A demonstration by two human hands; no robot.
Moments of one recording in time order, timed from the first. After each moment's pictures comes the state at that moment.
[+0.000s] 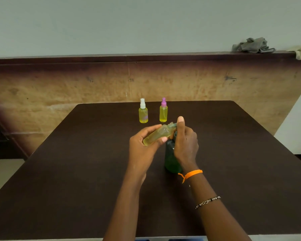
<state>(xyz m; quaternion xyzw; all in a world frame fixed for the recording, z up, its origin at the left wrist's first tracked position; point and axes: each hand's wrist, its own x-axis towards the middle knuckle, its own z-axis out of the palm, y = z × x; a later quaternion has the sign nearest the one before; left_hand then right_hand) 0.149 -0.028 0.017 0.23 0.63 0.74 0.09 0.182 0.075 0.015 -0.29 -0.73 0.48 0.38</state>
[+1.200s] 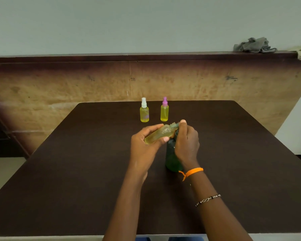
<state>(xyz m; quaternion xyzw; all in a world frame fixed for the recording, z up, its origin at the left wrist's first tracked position) 0.148 -0.029 0.018 0.23 0.64 0.73 0.08 0.180 0.075 0.013 -0.28 -0.73 0.47 0.40</state>
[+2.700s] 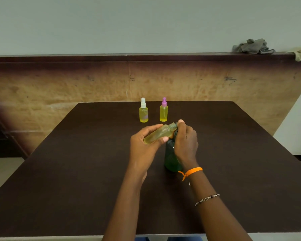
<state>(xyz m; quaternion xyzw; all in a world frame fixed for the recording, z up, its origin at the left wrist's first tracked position) 0.151 -0.029 0.019 0.22 0.63 0.74 0.09 0.181 0.075 0.017 -0.30 -0.73 0.48 0.38</state>
